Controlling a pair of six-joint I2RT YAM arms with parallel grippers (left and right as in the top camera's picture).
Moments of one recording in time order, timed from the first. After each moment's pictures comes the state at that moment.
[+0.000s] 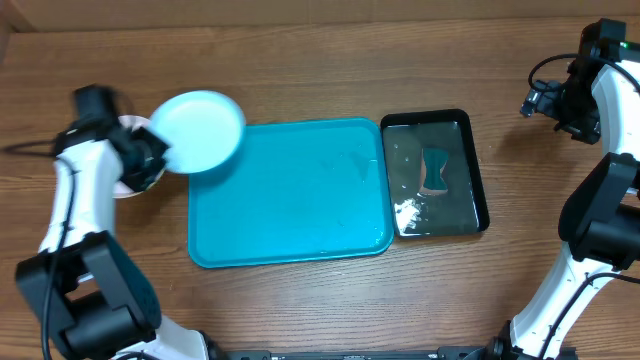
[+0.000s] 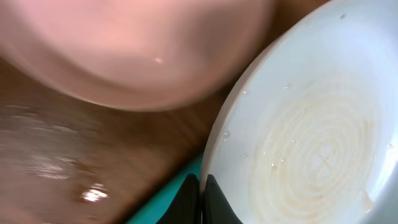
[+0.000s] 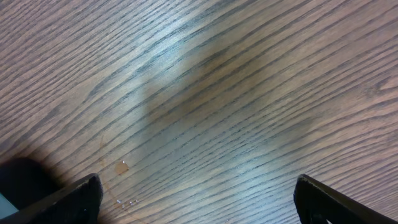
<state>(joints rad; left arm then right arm) 0.31 1.76 1.32 -0.82 0.15 -0.63 -0.29 2.19 1.95 -1.18 0.05 0.23</state>
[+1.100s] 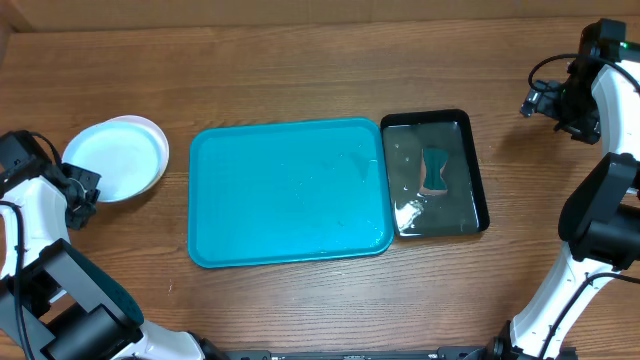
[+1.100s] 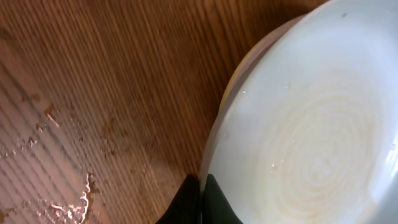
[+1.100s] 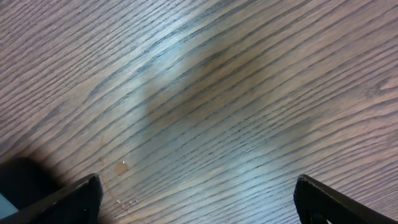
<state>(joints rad) 0.67 1.76 1.24 -0.68 -0.01 -0.60 -0.29 2.19 1.95 -1.18 0.05 0.23</state>
